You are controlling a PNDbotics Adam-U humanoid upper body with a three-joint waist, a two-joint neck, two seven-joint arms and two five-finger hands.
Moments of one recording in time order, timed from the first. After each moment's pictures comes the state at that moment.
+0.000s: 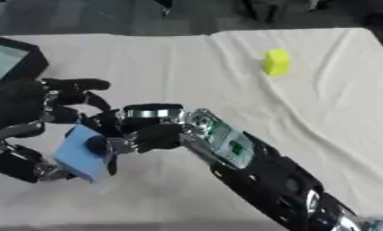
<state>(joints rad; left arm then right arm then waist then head) -0.57 0.73 -0.54 -1.98 -0.57 -0.30 -0.38 -0.67 -0.25 0.64 -1.61 -0.49 0.12 0.57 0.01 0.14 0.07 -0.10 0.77</state>
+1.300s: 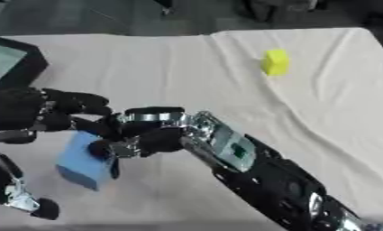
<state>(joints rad) -0.56 0.72 -0.52 -1.97 -0.36 -0.41 -0.54 -0.65 -0.26 0.64 -1.62 -0.48 0.12 0.56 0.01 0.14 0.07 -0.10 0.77</state>
